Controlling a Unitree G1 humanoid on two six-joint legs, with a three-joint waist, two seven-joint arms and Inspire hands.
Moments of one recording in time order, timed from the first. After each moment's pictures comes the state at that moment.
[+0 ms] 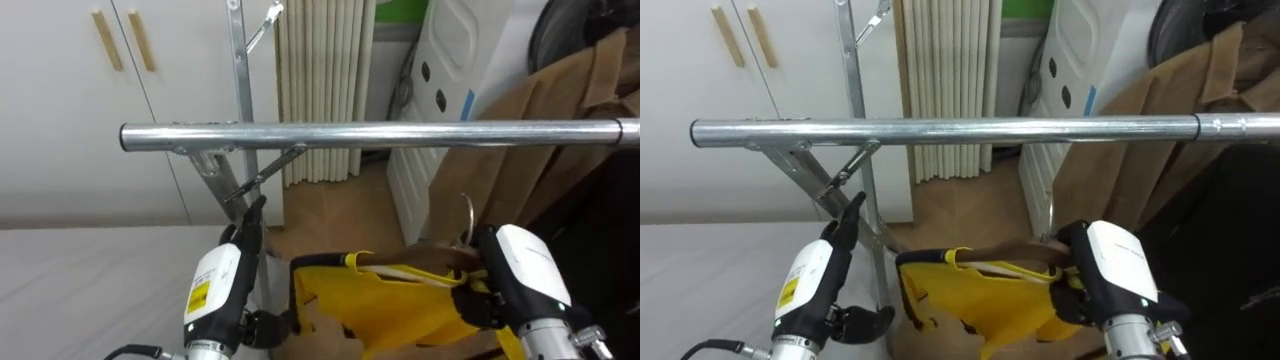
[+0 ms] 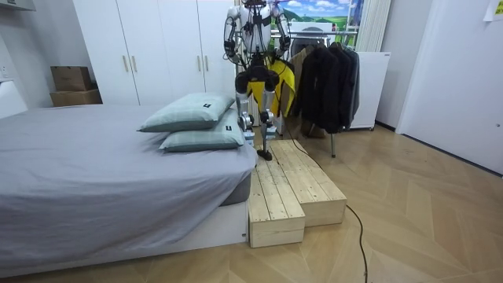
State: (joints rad) left arm 0.03 0.28 -0.31 0.33 0.54 -0.23 0.47; right arm 0.06 -0.31 0.10 0.15 -0.72 -0.09 -0.21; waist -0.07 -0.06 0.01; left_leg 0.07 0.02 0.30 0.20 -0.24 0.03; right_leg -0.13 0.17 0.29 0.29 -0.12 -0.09
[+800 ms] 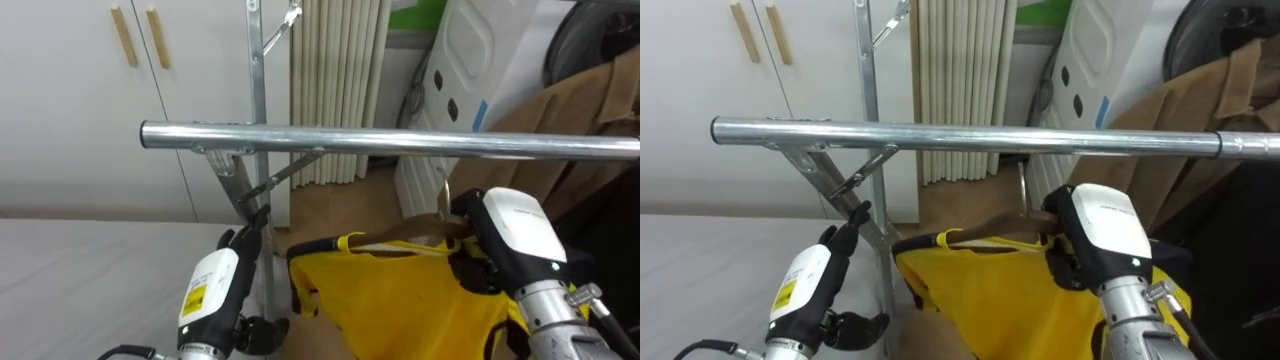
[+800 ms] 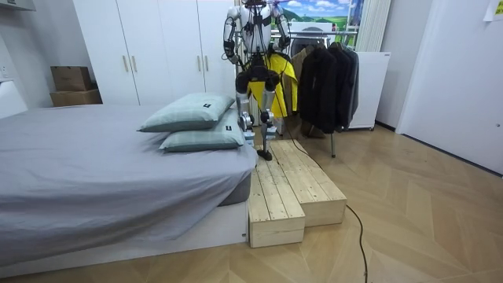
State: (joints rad) left arm 0.04 0.29 -0.31 0.33 0.56 -0.25 0.43; right arm -0.03 -0.35 0.10 0.07 -0.81 -0.12 -0.17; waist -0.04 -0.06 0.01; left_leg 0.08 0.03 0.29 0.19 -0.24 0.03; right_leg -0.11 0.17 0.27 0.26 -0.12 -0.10
